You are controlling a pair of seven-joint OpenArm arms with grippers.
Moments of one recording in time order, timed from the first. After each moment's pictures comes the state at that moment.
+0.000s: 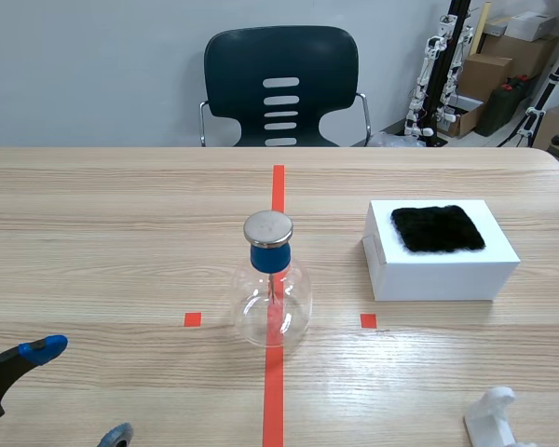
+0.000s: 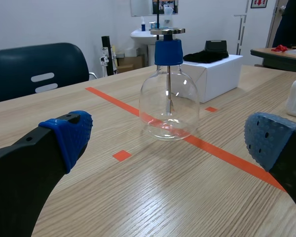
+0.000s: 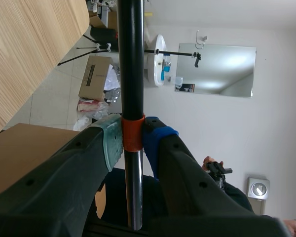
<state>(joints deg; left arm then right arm) 22.1 -23.2 7.9 50.1 19.0 -23.0 -88.6 -57.6 14.7 52.1 115.6 -46.6 0.8 27.9</state>
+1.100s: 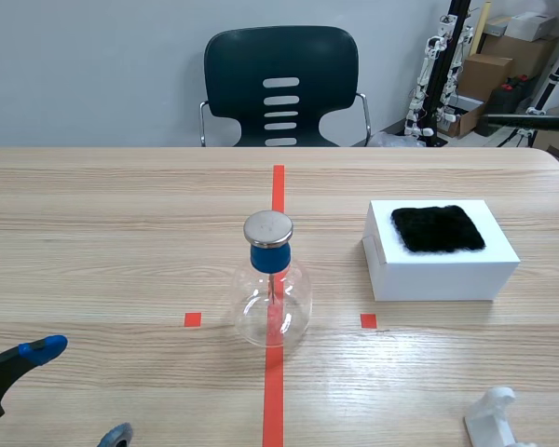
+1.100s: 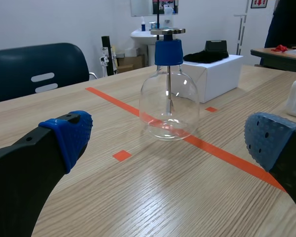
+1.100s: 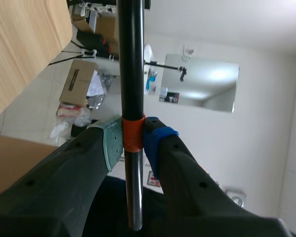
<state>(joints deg) 22.1 -23.2 7.9 50.1 19.0 -23.0 -88.6 -51.2 27.3 39.9 117.0 -51.8 0.9 11.2</state>
